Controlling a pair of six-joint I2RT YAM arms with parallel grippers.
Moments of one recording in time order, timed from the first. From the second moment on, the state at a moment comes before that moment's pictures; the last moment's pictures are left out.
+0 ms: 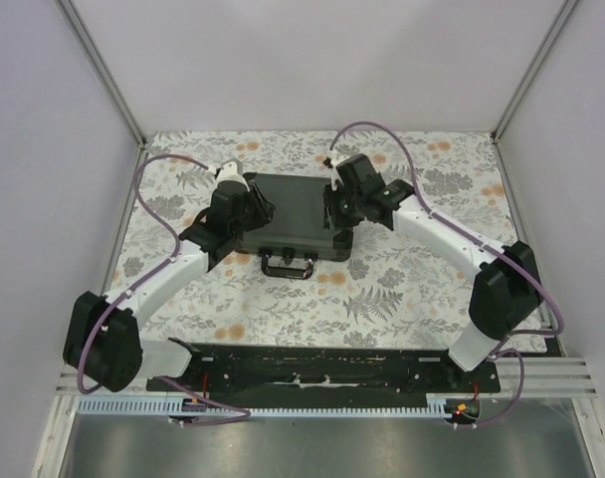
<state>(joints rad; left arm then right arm) -0.49 1.29 0.89 -0.06 -0.18 -0.64 0.60 1.68 1.44 -0.60 -0.09 0.34</state>
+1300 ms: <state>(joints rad) -0.16 1.42 0.99 -0.19 0.11 -0.57 0.99 1.99 1.25 -0.03 0.23 0.17</state>
